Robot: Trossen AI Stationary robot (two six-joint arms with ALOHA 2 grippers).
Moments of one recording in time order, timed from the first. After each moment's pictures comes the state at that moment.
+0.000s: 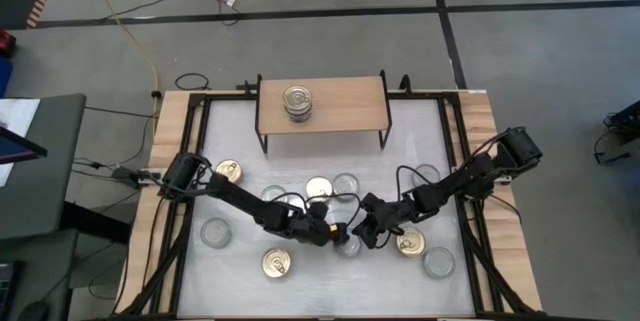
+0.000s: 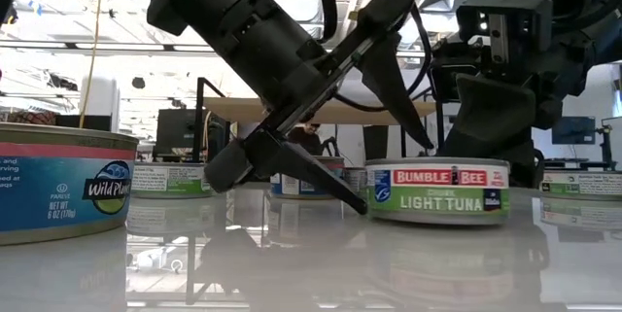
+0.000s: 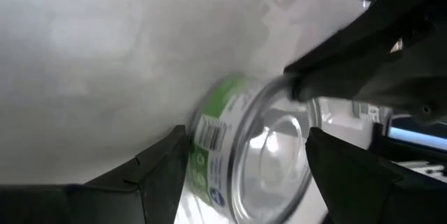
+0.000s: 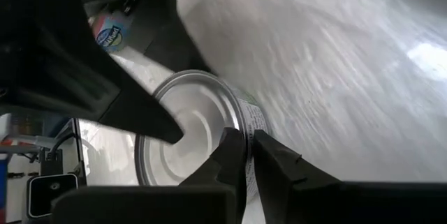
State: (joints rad) left arm -0.35 2.04 1.25 0.12 -0.23 -1.69; right arm 0.37 1.62 0.58 0.30 0.11 1.06
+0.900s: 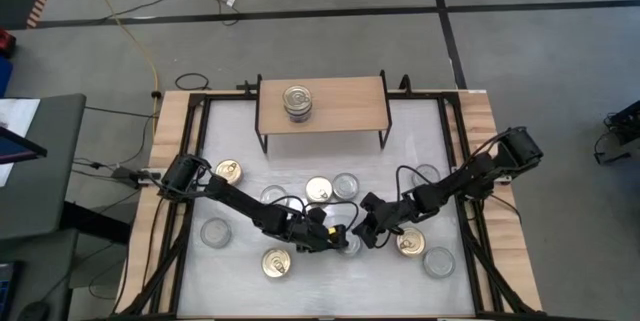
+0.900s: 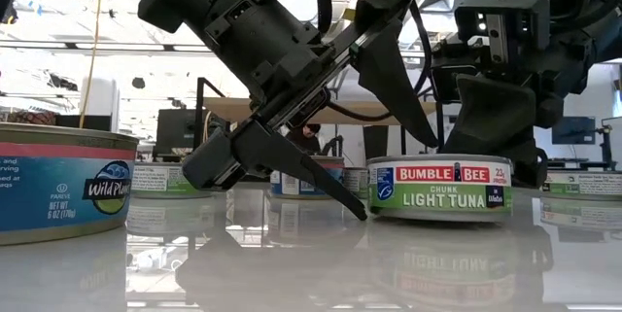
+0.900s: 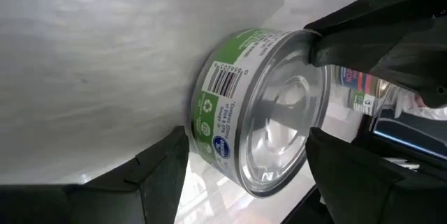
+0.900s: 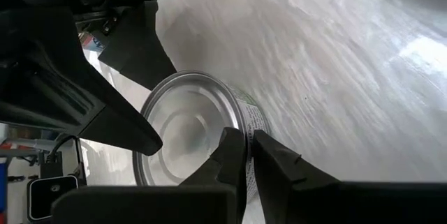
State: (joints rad) left arm -0.37 2.04 1.25 0.13 -0.18 -1.84; right arm 0.37 1.62 0.58 0.26 0.11 1.08
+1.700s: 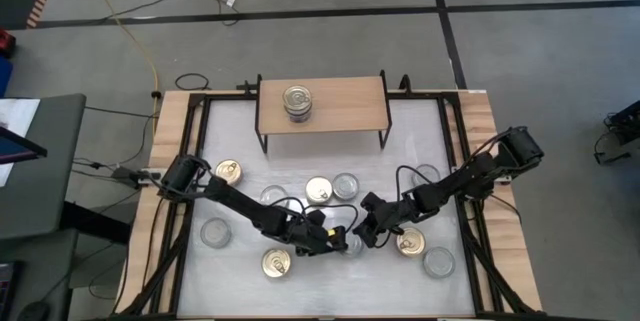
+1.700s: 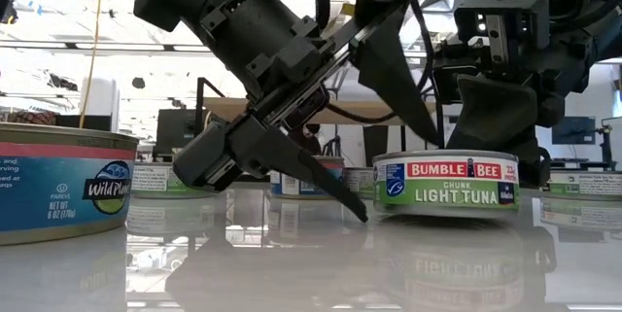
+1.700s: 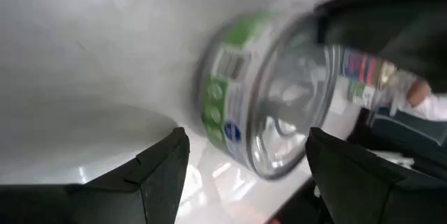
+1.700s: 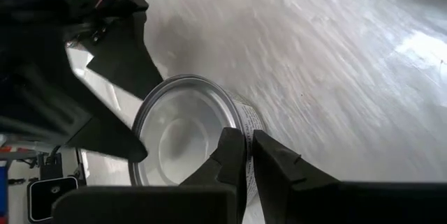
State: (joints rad) left arm -0.38 2.05 1.25 0.15 -0.16 -1.87; right arm 0.37 1.62 0.58 0.25 0.11 1.10
